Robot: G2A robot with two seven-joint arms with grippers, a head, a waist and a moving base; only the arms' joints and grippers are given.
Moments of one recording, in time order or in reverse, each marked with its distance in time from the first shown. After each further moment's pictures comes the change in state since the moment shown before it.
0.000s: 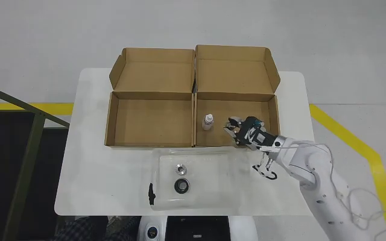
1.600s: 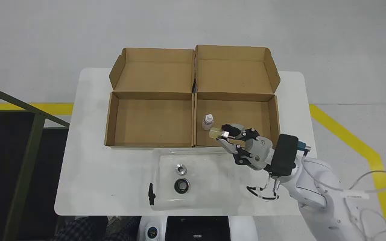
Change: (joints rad) left arm 0.000 0.000 0.000 0.000 0.000 0.000 0.000; right arm -0.183 -0.003 0.048 -0.247 0.215 -0.046 -0.375
